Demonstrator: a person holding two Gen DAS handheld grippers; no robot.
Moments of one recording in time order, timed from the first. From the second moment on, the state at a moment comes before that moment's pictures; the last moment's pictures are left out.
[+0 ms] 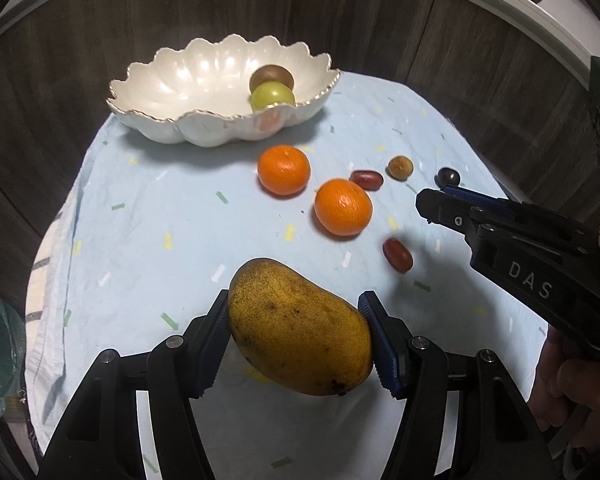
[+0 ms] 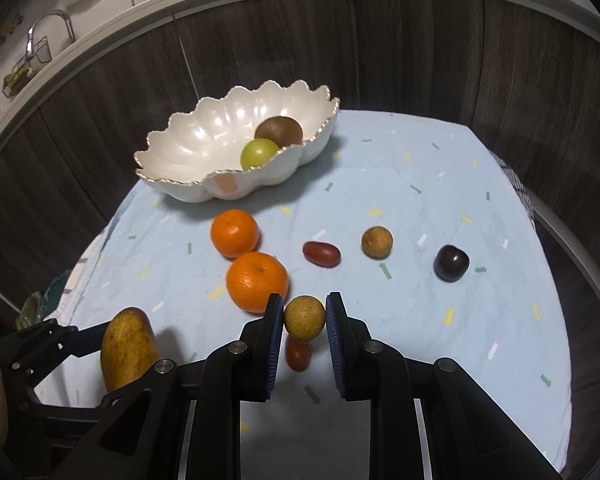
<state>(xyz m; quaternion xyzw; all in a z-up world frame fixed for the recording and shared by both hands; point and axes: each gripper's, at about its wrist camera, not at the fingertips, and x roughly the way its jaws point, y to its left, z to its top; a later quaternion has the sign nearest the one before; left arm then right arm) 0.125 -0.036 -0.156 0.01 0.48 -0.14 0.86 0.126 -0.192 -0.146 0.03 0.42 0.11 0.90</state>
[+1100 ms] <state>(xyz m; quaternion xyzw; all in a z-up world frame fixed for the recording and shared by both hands) 0.173 0.020 -0.092 -0.04 0.42 -0.10 0.90 0.152 -0.141 -0.073 0.01 0.36 0.14 0.92</state>
